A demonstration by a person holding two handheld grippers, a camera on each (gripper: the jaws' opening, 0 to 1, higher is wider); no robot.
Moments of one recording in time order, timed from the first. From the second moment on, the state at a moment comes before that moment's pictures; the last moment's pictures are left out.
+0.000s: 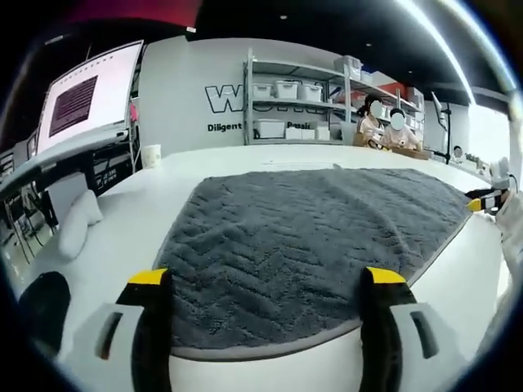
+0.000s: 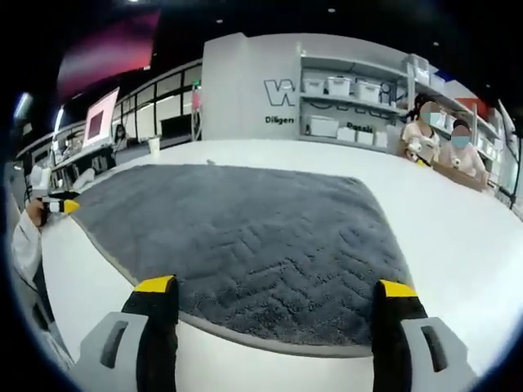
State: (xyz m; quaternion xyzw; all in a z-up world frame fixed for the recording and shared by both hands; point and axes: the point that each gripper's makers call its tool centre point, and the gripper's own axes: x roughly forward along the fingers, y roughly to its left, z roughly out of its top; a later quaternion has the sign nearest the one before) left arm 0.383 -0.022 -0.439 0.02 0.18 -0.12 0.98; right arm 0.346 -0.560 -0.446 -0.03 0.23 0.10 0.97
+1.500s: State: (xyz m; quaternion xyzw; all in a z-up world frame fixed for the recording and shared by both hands) left arm 0.358 -0.020 -0.439 0.03 0.21 -0.12 0.97; right arm 0.320 -0.563 -0.445 -0.03 0.24 0.11 0.96
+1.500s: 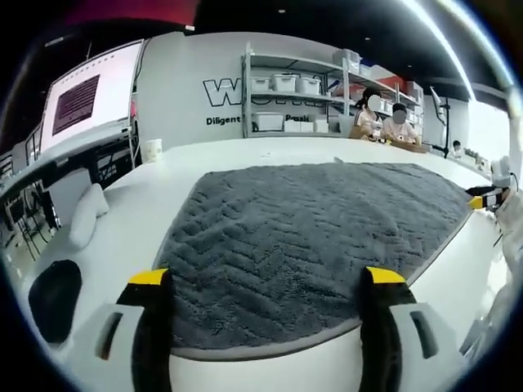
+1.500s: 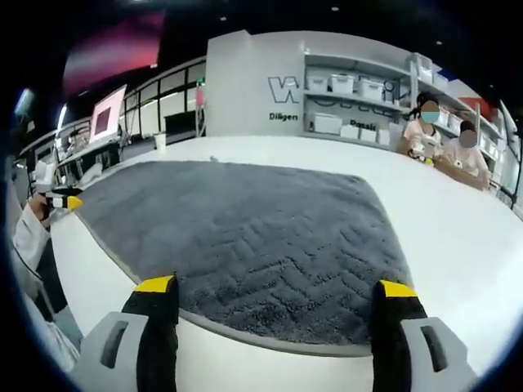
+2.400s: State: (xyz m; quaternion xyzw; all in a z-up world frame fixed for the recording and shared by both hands) left arm 0.370 0.001 -0.409 0.03 0.19 -0.10 0.98; right arm 0.315 -0.562 -0.445 -0.04 0.27 0.13 0.95
